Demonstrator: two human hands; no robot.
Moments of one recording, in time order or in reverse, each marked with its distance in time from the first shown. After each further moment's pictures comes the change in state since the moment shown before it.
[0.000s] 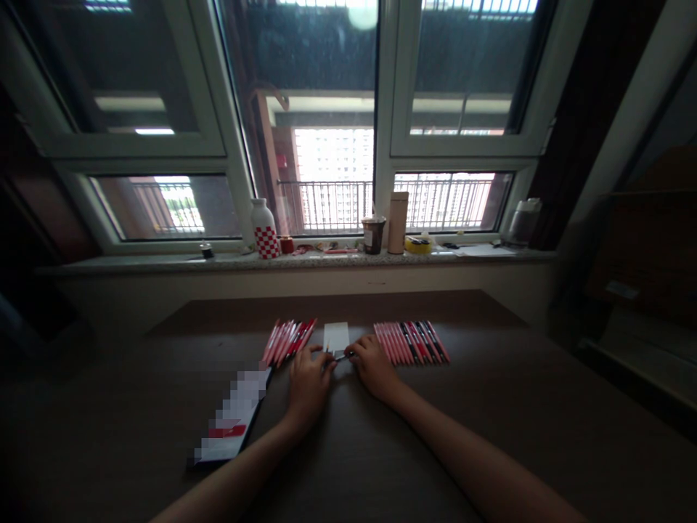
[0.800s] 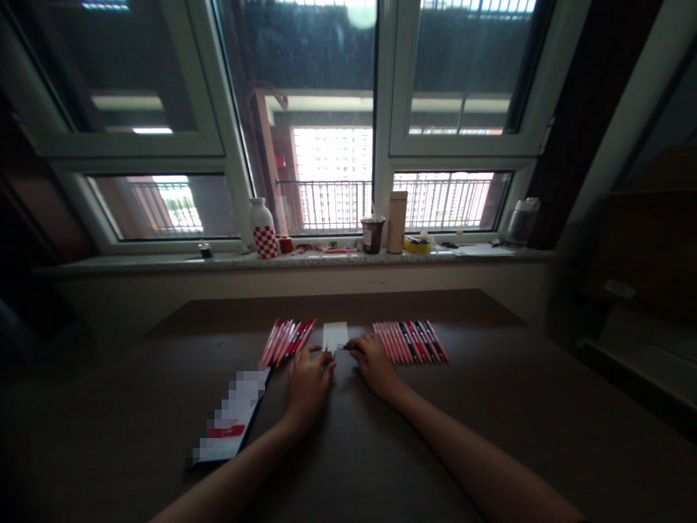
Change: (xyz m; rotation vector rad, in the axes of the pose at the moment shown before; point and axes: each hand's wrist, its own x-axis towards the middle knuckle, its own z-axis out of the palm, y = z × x) left_hand 0.000 0.002 -0.003 0.002 -0.026 -0.017; right_hand 0.002 0.007 0.001 0.150 0.086 0.038
